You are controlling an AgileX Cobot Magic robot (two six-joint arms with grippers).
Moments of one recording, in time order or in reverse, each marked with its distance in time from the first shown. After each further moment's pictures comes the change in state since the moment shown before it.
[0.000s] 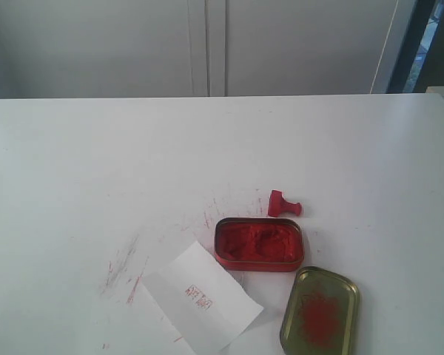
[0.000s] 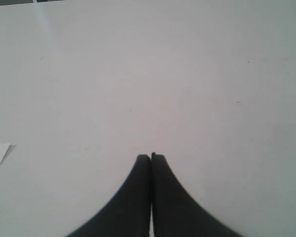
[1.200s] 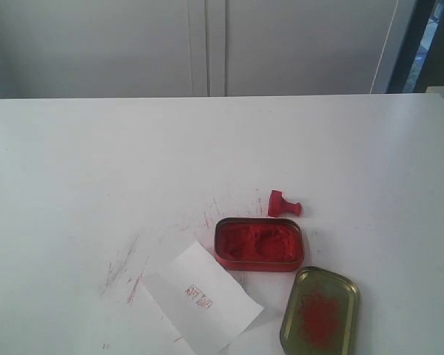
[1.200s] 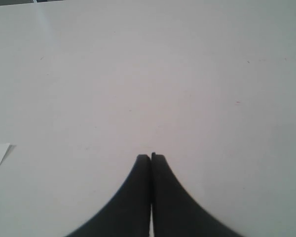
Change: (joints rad) left arm 0.000 0.000 0.000 0.000 0.000 0.000; right arm 0.000 -0.266 0.148 -0.060 -0.199 0.000
